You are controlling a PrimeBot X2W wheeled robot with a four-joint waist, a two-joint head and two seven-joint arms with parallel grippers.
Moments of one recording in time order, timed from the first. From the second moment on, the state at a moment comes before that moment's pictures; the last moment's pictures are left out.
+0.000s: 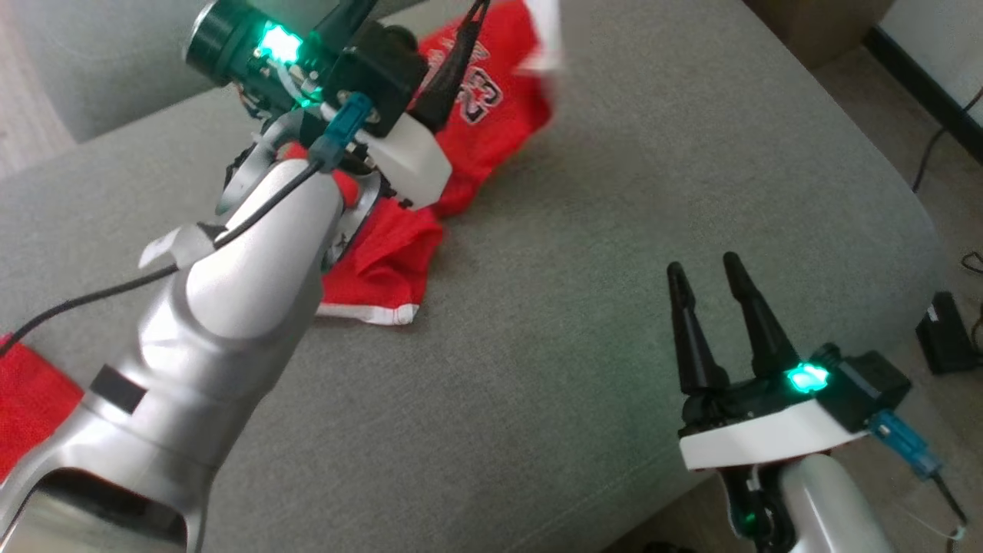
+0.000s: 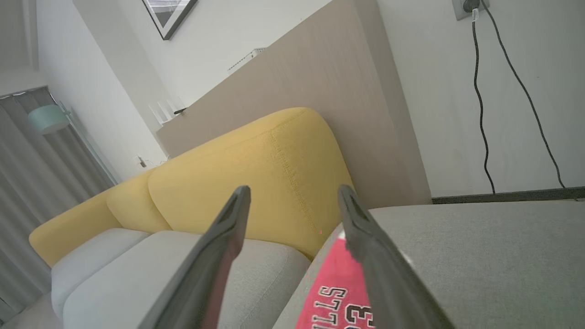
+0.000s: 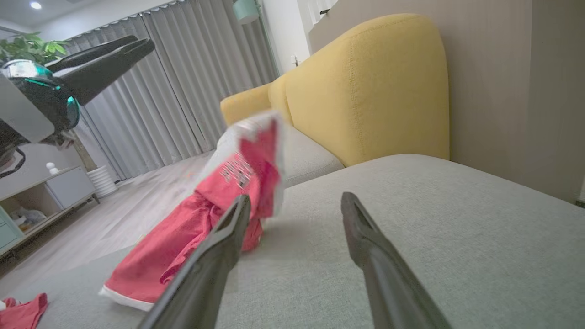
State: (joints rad) left arm -0.94 0.19 -0.65 0.42 -0.13 -0.01 0.05; right arm -0.08 -0.04 0.25 0.10 0.34 0.13 -0.25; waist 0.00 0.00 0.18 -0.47
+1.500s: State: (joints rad) left arm -0.04 0.24 -0.50 0.17 -0.31 0.32 -0.25; right arm 0.09 -0.04 0.06 0.17 0.14 0.13 -0.26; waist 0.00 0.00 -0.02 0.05
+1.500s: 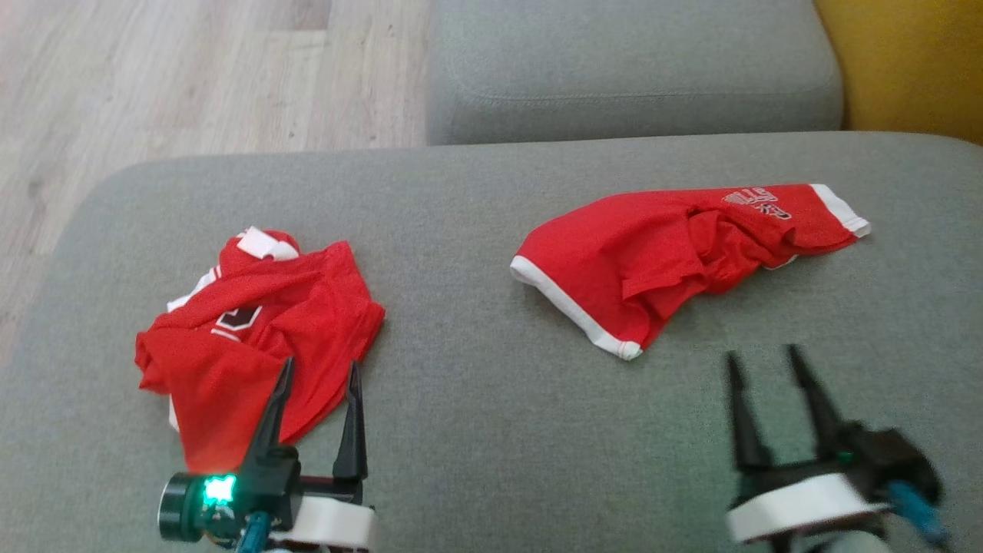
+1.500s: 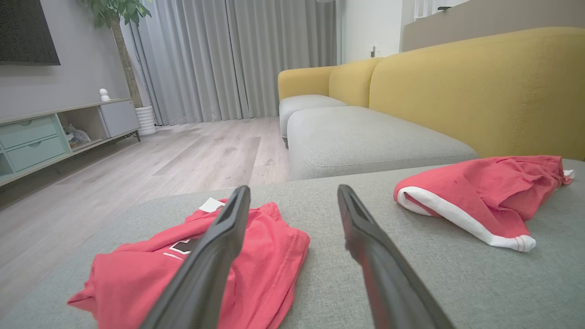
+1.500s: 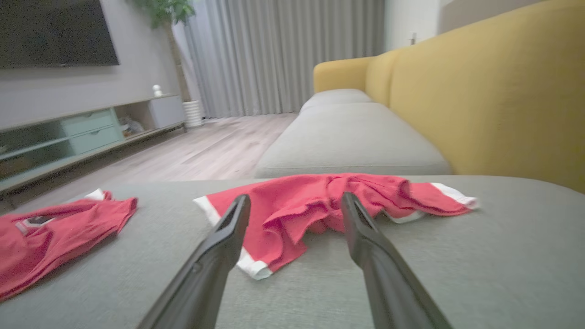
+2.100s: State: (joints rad) left arm -0.15 0.21 -0.52 0.20 -0.29 0.26 -0.25; right arm -0.25 -0.05 0.17 0.55 -0.10 0.13 -0.07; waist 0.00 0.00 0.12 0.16
